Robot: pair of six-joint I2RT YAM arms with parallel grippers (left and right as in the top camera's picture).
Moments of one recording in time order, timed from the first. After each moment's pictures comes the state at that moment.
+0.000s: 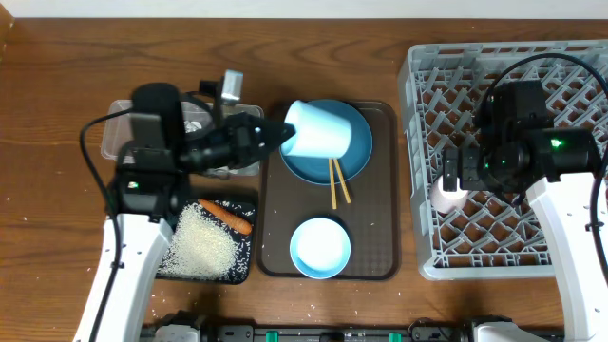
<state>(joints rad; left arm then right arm) -0.07 1.20 1.03 -0.34 1.14 -0.80 0.08 1.38 1.34 -1.28 0.06 0.13</state>
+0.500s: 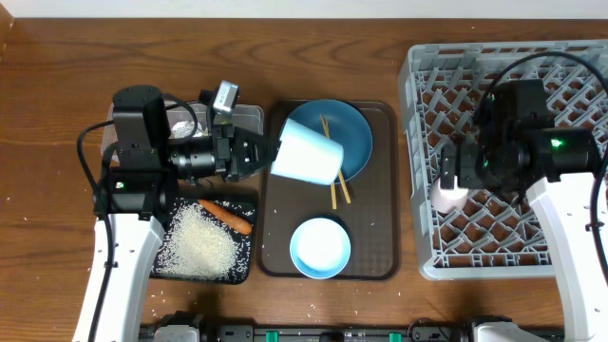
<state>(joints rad) -0.01 1.20 1.03 -0.39 1.41 -0.76 0.08 1.38 1.34 -1.29 -0.02 0.14</state>
